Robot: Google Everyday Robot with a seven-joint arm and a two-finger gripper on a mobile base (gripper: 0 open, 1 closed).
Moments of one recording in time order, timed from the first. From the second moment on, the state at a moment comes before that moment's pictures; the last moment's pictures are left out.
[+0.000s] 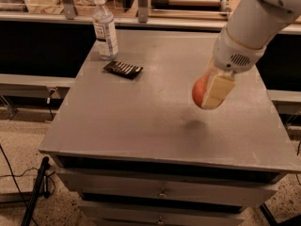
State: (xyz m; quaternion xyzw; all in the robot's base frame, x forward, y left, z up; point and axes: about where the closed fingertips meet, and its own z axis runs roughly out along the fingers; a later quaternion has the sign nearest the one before) arm 0.502 -0.154 0.900 -0.62 0.77 0.03 0.13
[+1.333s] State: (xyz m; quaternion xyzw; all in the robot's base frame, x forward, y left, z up) arm 0.600 -0.093 0.988 -0.64 0.73 -0.01 0.26
